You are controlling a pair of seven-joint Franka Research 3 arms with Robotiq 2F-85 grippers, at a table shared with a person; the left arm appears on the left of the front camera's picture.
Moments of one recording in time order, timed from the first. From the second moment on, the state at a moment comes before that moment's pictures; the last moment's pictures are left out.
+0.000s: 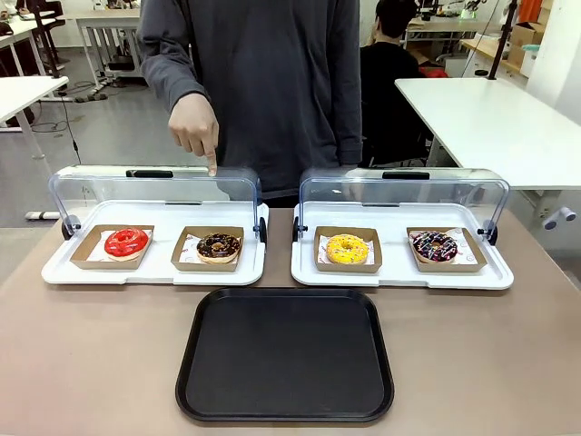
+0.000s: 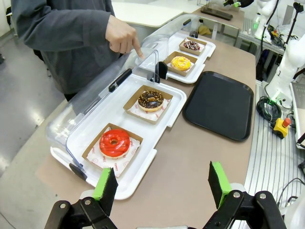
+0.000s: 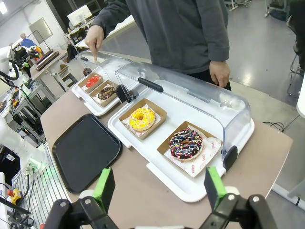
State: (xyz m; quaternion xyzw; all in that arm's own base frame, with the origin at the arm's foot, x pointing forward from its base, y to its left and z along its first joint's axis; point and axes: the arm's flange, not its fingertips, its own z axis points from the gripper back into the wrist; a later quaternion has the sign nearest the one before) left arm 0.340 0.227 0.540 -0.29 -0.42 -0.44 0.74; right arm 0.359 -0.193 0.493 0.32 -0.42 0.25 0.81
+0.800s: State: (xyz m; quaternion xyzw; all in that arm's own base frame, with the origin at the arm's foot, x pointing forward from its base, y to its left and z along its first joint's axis) left arm 0.351 0.196 0.565 -0.25 -0.37 -0.51 0.74; right arm 0.359 -0.193 0.493 0.32 -0.42 0.25 0.81
